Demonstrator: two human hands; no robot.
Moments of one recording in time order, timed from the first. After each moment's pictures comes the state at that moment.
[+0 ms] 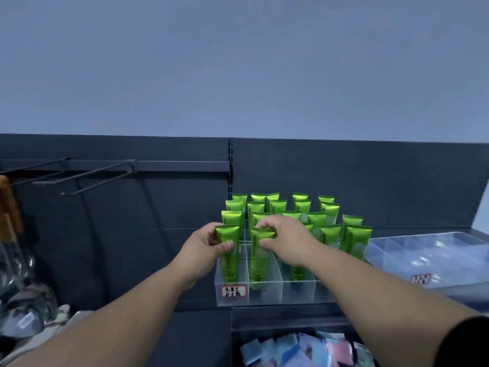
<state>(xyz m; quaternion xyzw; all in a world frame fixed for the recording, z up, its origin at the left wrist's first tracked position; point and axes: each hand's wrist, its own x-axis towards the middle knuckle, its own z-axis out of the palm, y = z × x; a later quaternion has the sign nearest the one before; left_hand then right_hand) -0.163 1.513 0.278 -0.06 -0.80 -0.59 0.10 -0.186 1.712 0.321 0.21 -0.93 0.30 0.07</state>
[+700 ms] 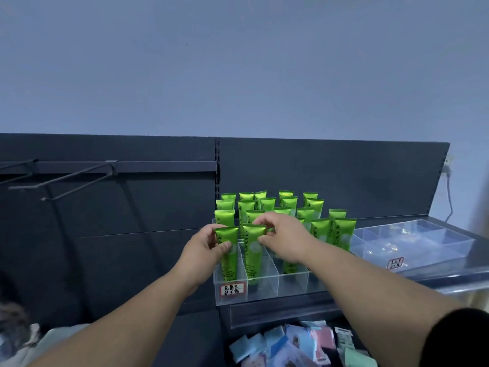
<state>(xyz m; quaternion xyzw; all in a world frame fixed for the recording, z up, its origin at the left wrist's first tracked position) -0.168 1.511 0.268 -0.09 -0.79 -0.60 0.10 -0.173 1.705 0.322 0.17 -0.94 0.29 0.09</state>
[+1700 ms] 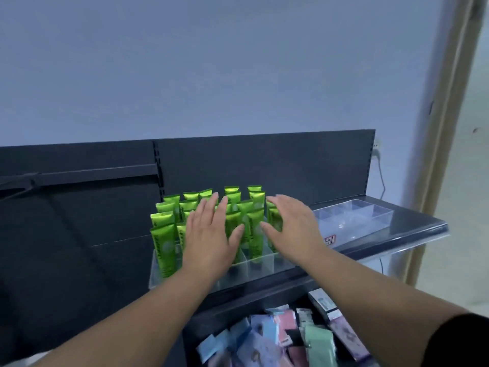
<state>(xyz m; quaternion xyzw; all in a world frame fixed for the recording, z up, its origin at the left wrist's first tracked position) -0.147 1.644 0.294 -0.14 -0.92 -0.19 0.32 -0.141 1.822 0.302 0.07 -0.92 0.19 0.33</state>
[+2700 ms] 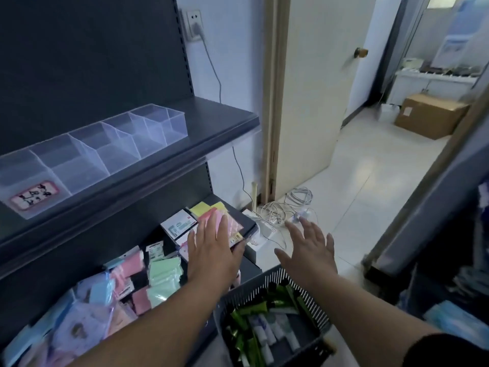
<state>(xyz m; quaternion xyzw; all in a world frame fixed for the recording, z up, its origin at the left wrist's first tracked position) -0.103 2.111 0.071 -0.30 -0.95 -0.11 0.01 0.005 2.264 0.059 -0.33 -0.93 0.18 0.00</state>
